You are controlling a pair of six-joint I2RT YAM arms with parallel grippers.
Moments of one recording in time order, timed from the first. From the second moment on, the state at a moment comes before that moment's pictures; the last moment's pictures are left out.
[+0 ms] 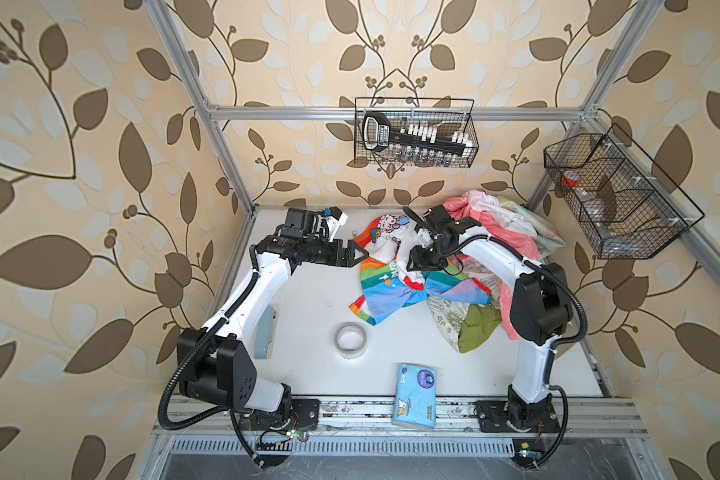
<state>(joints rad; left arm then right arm) -0.20 1.44 1.30 -0.67 0.71 -0.16 0.40 2.00 1.67 -0.92 -0.28 0.27</state>
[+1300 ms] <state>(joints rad) -0.20 1.44 1.31 -0.72 0.71 -0.16 0.51 2.50 2.19 -0.77 -0.54 0.39</state>
